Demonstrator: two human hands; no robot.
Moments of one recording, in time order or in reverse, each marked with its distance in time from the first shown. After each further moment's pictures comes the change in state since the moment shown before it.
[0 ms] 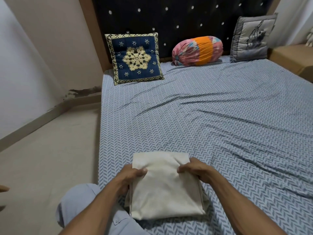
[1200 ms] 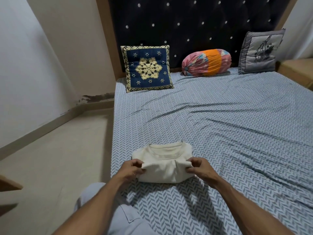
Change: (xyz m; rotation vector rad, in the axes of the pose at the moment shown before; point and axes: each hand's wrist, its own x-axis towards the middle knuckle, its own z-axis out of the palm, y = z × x) left_hand -0.002 0.012 -0.049 0.047 0.058 0.208; right_hand -0.002 -0.004 0.009 0.051 0.013 -0.443
